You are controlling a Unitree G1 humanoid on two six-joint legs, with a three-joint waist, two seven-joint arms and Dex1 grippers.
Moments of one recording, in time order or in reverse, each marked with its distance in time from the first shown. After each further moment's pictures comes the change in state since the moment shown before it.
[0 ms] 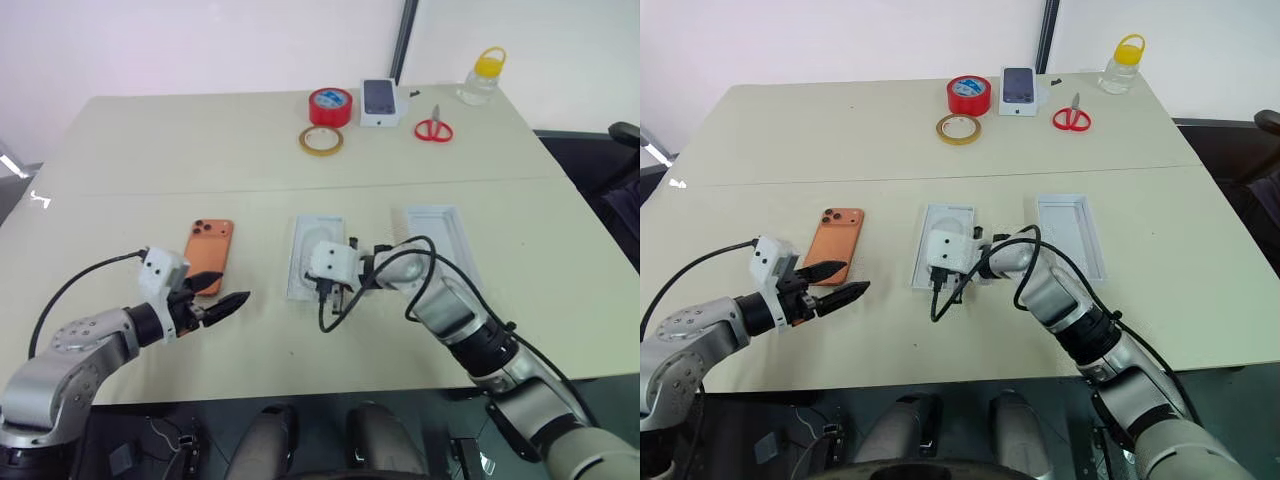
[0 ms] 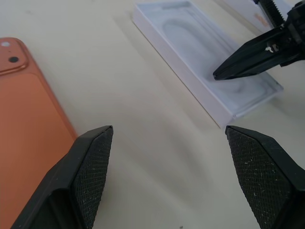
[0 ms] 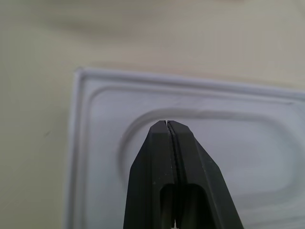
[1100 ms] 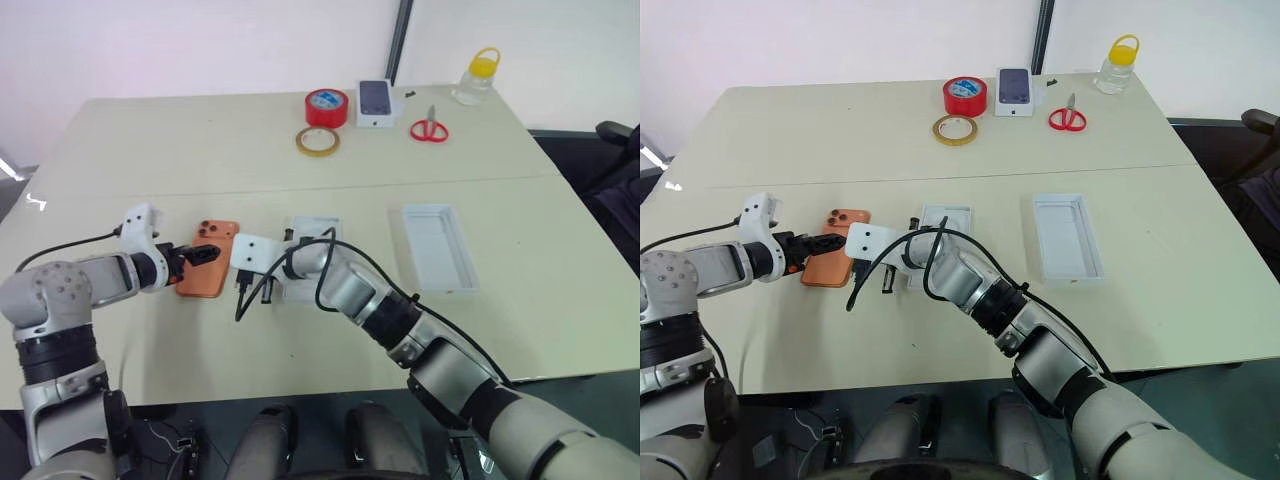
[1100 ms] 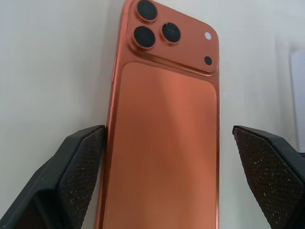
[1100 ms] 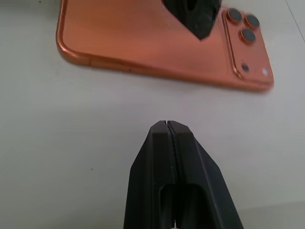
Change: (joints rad) left arm -0.535 -0.151 0.171 0.408 -0.057 0.695 0.457; right arm -0.215 0.362 0.148 0.437 -0.137 -0.017 -0.154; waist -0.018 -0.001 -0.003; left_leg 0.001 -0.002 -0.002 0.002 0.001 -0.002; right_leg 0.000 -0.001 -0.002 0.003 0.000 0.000
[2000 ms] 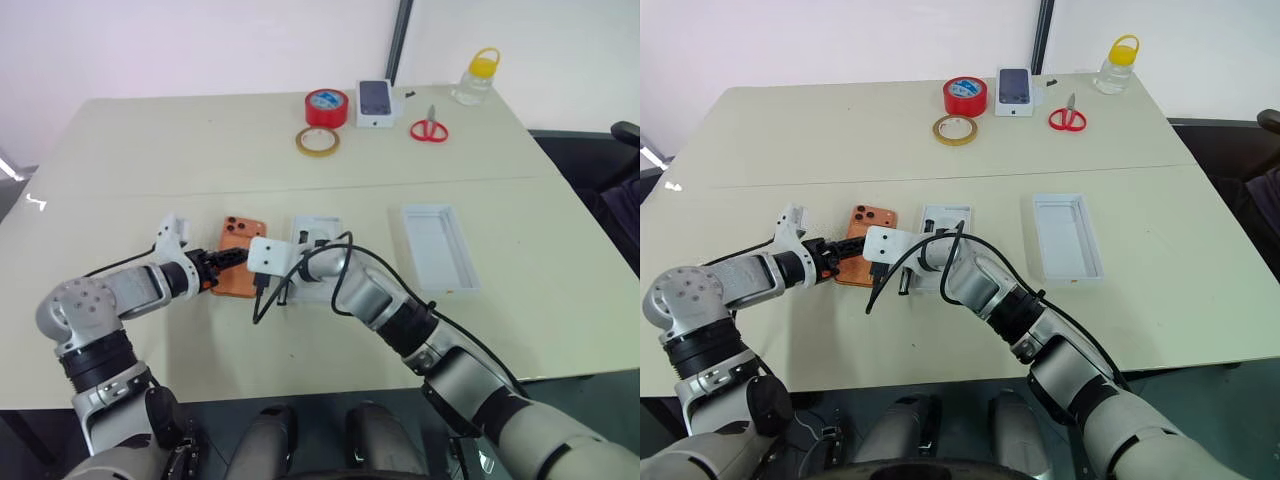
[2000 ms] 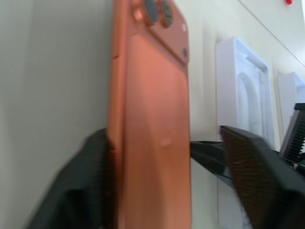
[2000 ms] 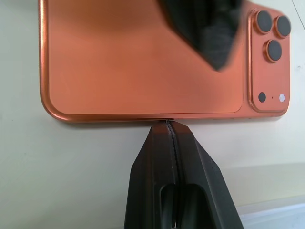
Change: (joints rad) left arm -0.001 -0.198 0.173 -0.021 -0.108 0.110 0.109; right arm 0.063 -0.058 -0.007 -0.097 -0.023 0.021 0.022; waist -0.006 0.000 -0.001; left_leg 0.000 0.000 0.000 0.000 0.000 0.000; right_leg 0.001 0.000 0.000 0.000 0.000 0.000
